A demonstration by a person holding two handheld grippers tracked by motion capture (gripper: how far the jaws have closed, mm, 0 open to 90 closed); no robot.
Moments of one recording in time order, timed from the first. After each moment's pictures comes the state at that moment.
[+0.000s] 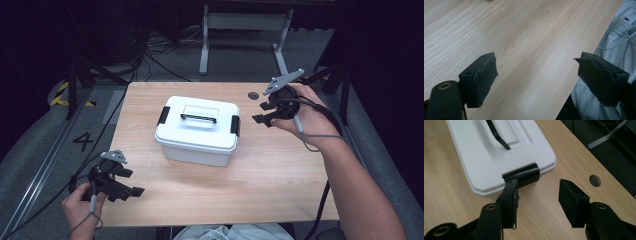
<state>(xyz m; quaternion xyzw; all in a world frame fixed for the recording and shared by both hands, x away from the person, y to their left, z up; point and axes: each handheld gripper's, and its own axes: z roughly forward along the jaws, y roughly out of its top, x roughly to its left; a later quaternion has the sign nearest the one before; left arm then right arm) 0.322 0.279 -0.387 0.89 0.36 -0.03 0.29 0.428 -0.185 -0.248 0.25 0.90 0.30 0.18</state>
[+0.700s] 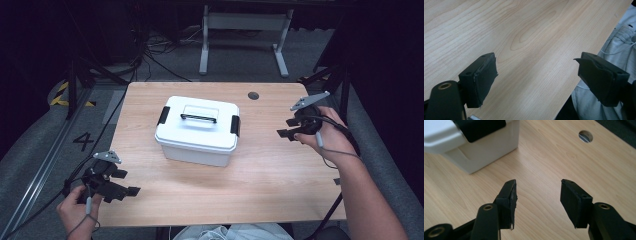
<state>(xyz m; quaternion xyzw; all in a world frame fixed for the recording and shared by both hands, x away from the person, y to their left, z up) 0.317 0.290 -0.387 0.87 0.39 -0.02 0.29 0.426 -0.265 -0.314 0.35 0.88 0.28 0.17</state>
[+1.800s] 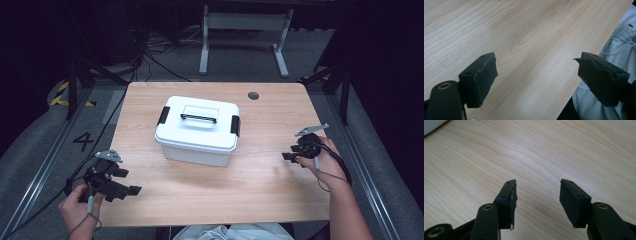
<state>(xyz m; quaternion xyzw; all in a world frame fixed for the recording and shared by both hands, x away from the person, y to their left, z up) 0.319 0.287 -0.388 0.88 0.39 -0.02 0.29 0.420 -0.305 -0.424 0.44 0.85 0.27 0.13</state>
